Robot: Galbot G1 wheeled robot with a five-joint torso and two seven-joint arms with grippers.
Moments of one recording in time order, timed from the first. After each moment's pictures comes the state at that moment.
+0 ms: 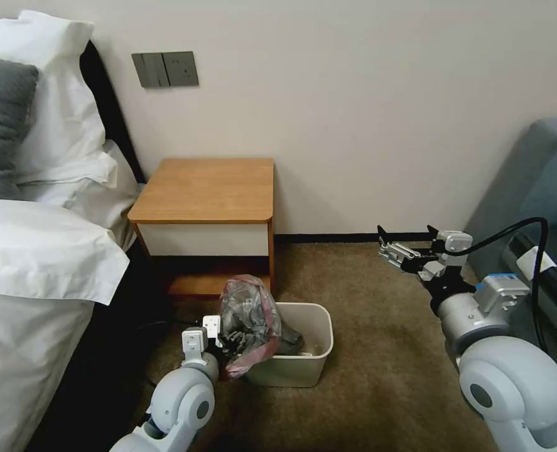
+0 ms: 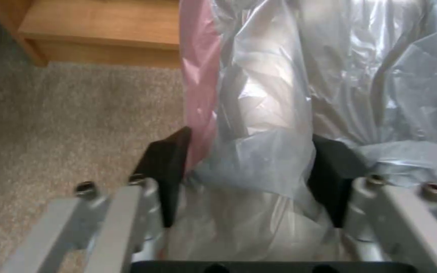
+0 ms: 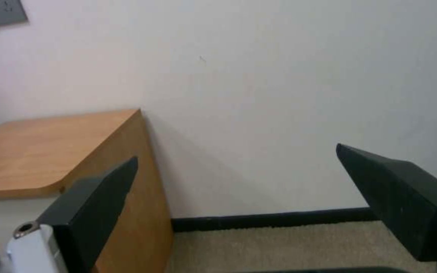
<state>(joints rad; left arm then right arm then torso) 1.38 -1.21 -0.21 -2.00 -0.67 0.65 -0.52 -1.37 1.15 0.52 2.39 0.53 -0.49 0.31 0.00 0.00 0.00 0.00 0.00</state>
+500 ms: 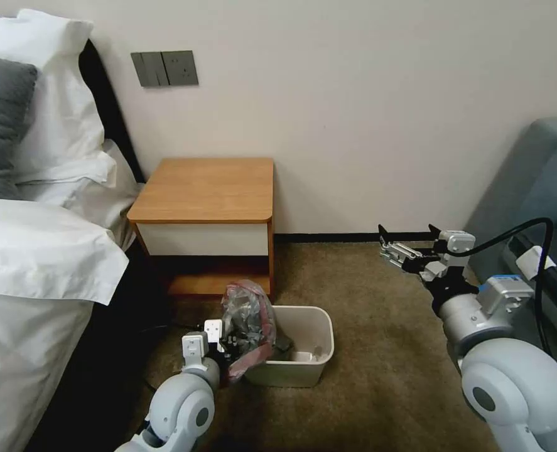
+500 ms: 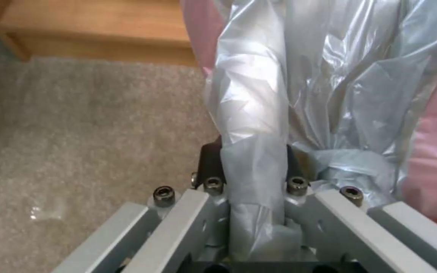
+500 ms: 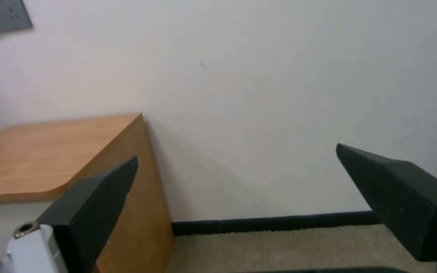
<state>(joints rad) 1.42 -1.22 -0.22 -2.05 -0.65 0.60 -0.49 -1.39 1.15 0.53 2.42 0.53 -0.49 0.31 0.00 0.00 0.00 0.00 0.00</state>
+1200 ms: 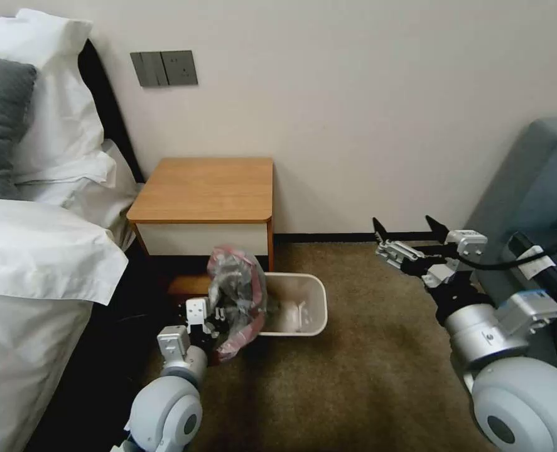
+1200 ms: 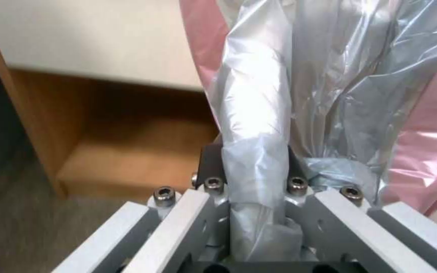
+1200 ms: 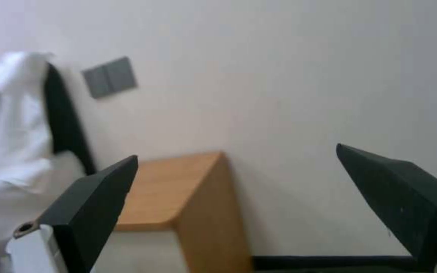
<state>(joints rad) 1.49 -1.25 -0.32 -2.15 -0.44 0.28 -0.33 -1.48 1.16 0.51 2.50 0.63 -0.31 0.17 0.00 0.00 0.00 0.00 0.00</state>
